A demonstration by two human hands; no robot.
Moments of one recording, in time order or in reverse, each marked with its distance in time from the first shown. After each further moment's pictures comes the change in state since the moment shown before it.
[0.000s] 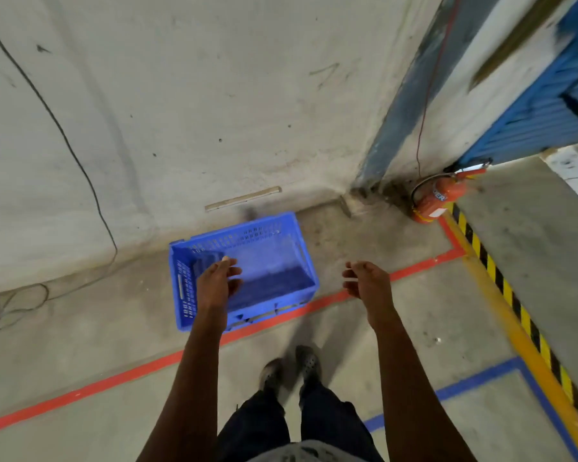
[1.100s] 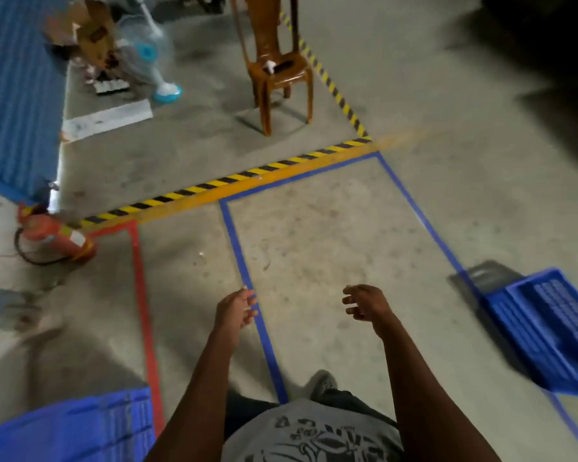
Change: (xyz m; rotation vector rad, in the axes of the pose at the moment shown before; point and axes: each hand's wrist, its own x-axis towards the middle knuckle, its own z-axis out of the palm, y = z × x) left_hand -0.469 -0.385 0.084 1.285 -1.266 -0.071; right_hand -0.563 0.461 -0.305 0.789 1.048 0.393
